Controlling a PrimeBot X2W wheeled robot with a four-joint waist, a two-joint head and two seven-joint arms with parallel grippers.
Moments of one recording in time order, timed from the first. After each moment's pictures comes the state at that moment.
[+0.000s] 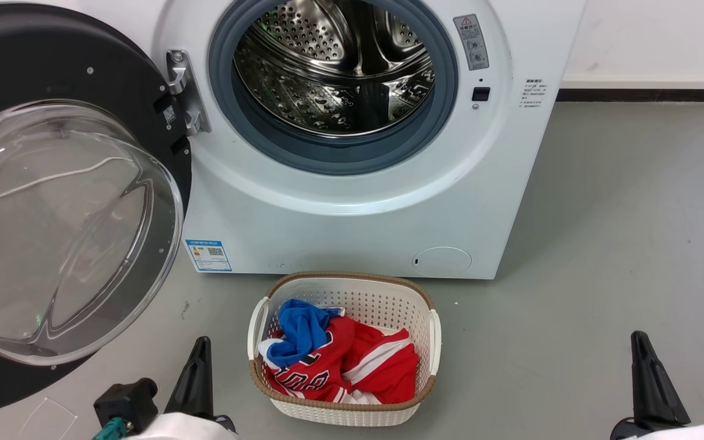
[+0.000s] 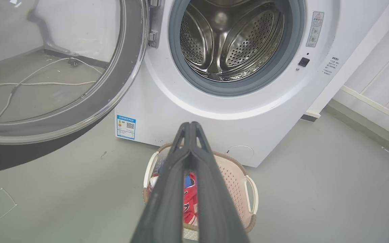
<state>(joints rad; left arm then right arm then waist) 0.05 0.05 -0.02 0.19 -0.32 -0.07 -0.19 0.16 -0.06 -0.08 0.04 0.43 0.13 -0.21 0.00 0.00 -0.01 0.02</state>
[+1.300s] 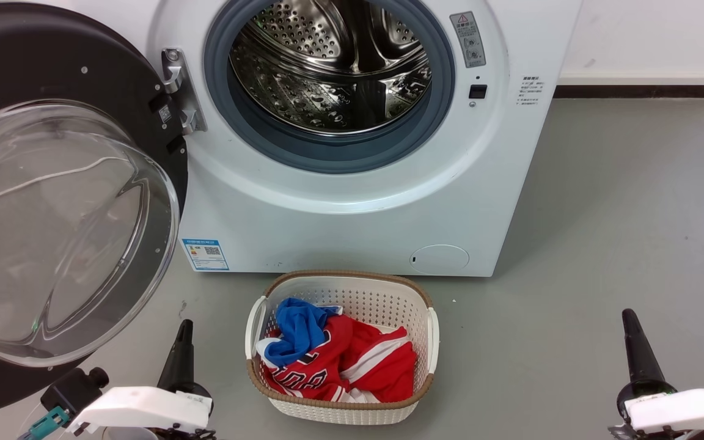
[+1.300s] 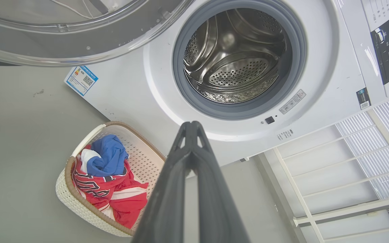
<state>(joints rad) -0.02 0.05 0.04 0.21 -0.93 -0.10 -0.05 0.04 -0.07 -0.07 0.13 1.01 0.13 -0.08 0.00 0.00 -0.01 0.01</state>
